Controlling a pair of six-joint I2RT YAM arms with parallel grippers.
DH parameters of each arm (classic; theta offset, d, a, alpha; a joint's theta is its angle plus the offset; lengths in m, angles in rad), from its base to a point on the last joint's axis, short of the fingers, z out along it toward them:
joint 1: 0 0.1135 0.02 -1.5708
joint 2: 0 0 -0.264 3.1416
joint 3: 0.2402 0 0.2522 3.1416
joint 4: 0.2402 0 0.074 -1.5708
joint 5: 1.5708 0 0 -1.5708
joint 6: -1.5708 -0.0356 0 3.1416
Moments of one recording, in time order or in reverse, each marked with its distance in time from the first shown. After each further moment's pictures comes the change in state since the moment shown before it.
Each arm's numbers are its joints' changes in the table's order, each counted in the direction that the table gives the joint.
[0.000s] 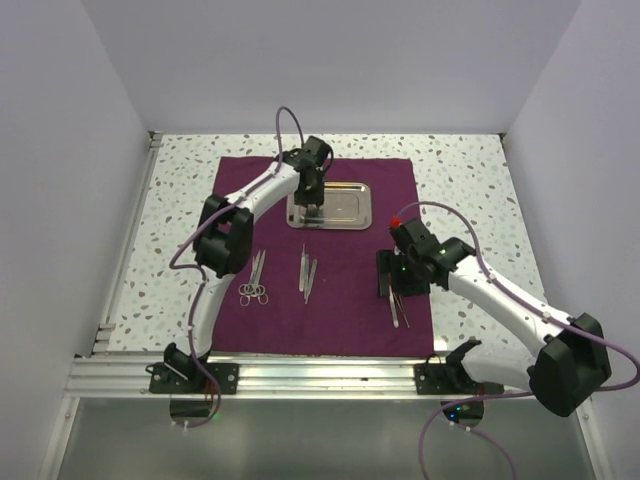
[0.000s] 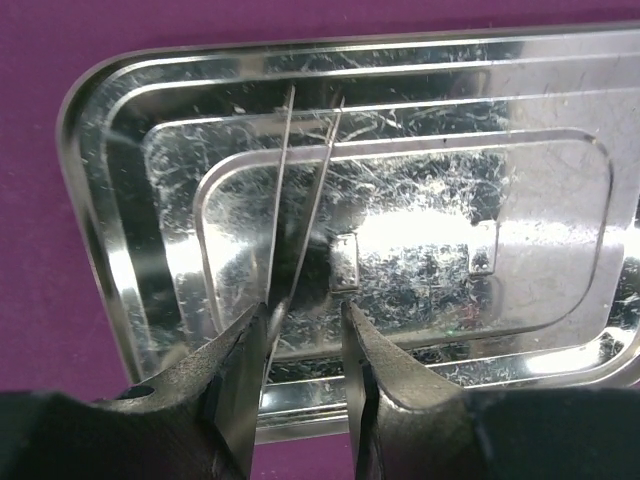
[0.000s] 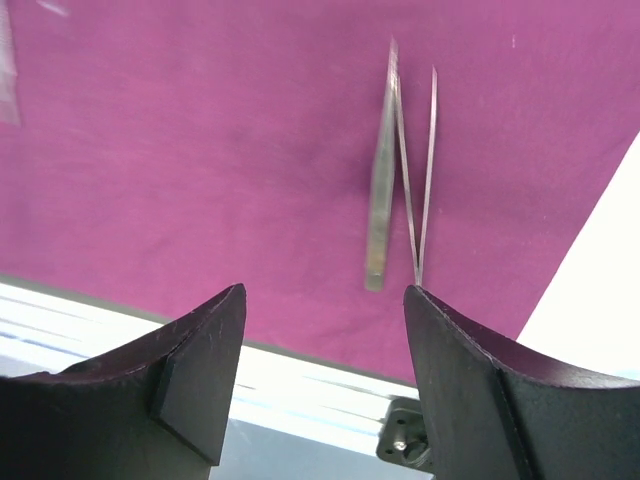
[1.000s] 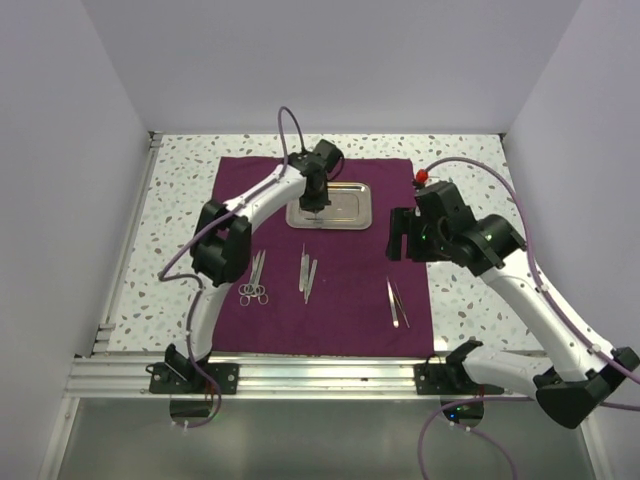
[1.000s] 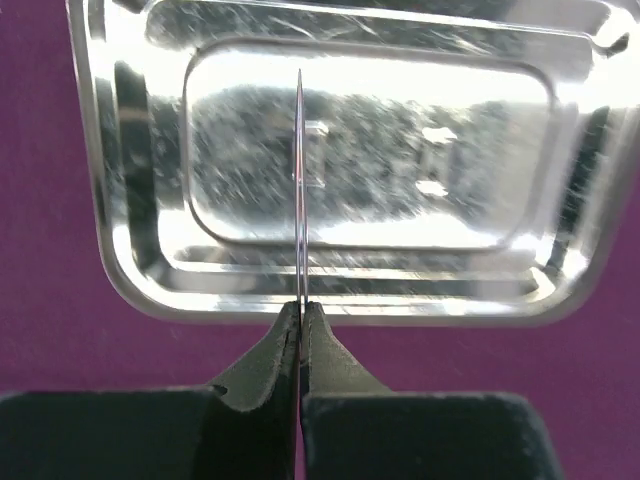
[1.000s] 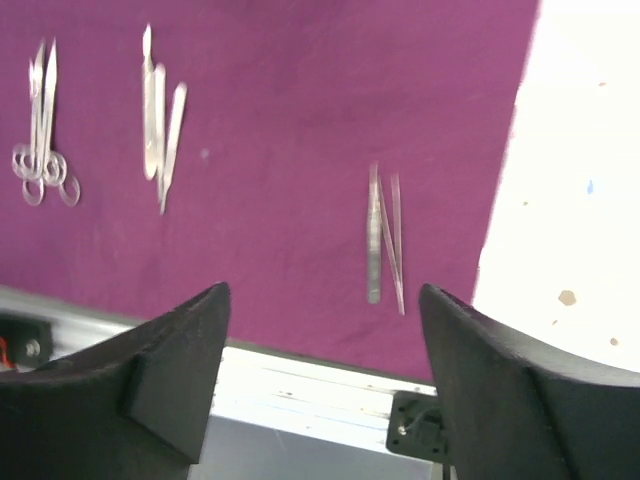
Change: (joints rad) left arm -0.066 -0.080 -0.049 0.092 -0.097 0.170; right arm 0.000 -0.072 0.440 0.243 0.148 -0.003
